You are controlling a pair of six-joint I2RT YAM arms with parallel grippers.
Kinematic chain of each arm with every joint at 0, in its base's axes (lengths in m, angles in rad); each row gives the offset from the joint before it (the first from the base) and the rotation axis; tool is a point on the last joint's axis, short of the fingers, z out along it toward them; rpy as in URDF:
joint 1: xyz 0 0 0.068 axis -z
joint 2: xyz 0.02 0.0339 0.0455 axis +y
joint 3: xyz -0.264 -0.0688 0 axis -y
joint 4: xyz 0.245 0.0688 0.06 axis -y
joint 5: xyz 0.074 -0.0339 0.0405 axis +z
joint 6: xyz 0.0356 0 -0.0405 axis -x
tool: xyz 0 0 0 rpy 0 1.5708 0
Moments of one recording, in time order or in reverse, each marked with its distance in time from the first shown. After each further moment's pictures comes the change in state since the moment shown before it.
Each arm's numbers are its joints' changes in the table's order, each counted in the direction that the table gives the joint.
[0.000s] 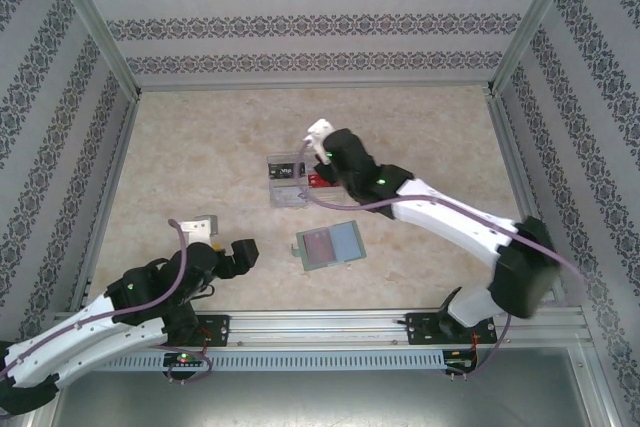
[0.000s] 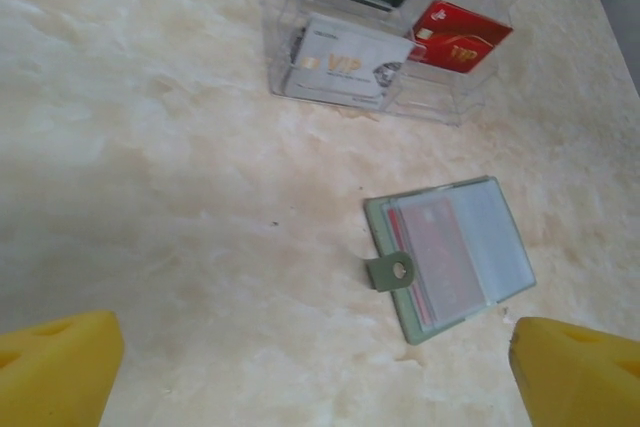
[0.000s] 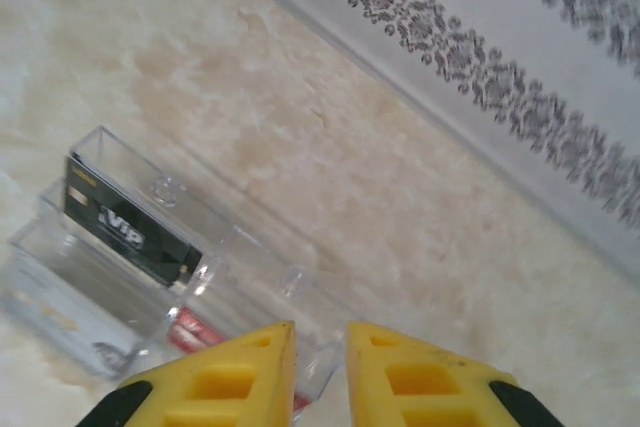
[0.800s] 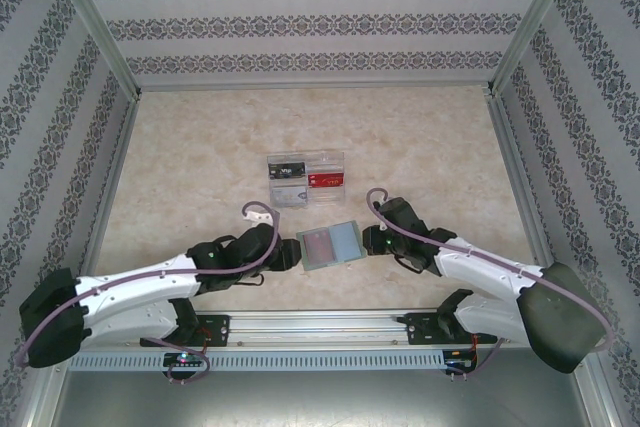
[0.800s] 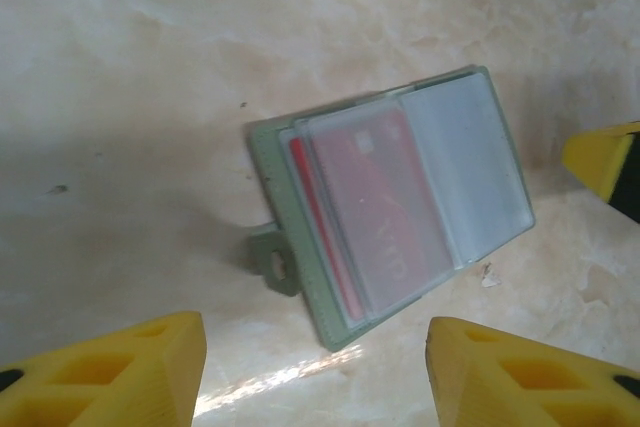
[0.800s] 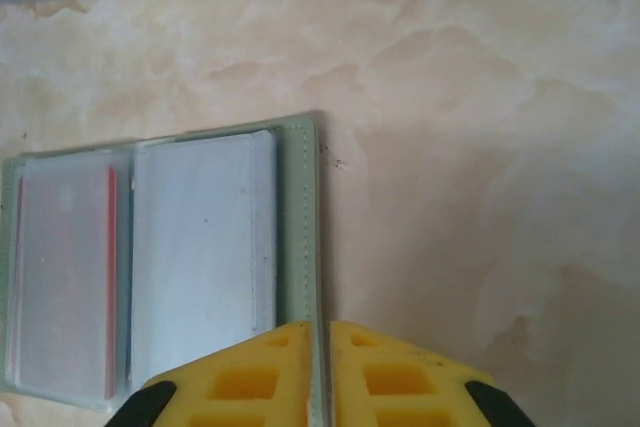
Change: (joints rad) left arm 0.023 0.673 0.054 0.475 -0.206 0.011; right arm 0.146 -0.273 -0.715 0.085 0.445 -0.693
